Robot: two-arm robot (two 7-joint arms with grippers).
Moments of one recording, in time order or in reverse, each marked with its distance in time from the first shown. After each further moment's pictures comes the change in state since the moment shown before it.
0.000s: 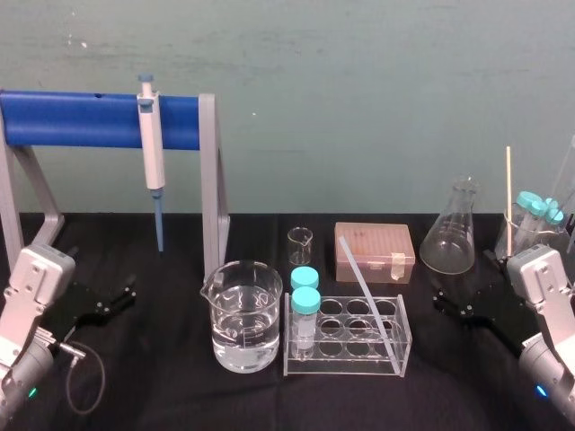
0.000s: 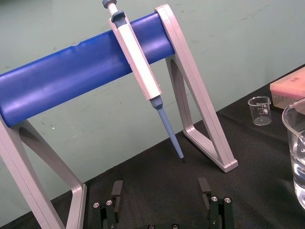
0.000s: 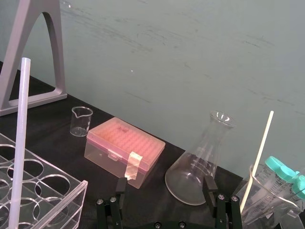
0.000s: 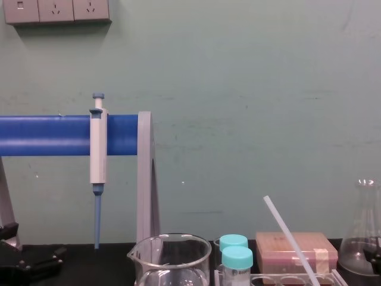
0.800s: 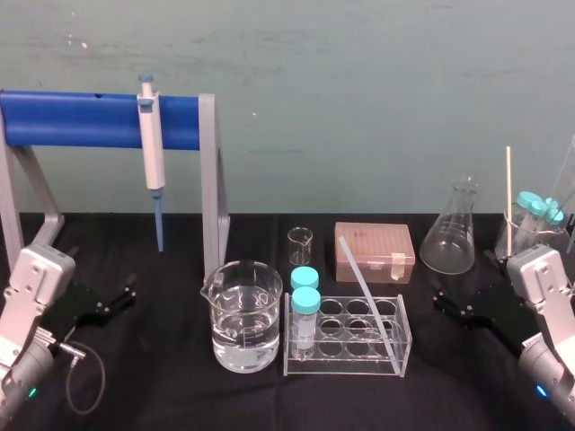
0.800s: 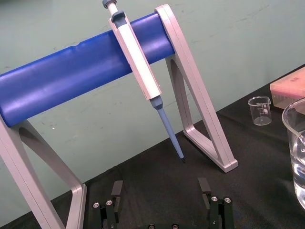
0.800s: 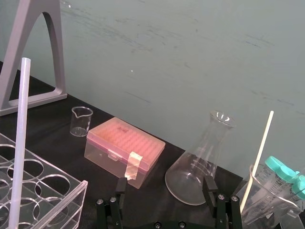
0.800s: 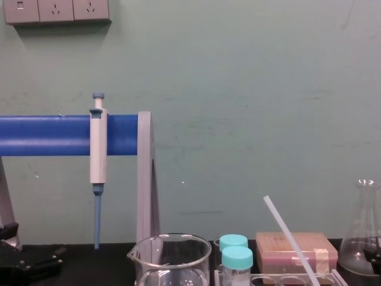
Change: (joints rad) left arm 0.000 0.000 0.000 0.000 0.000 0.000 0.000; right arm 0.000 0.000 0.000 0.000 0.000 0.000 0.000
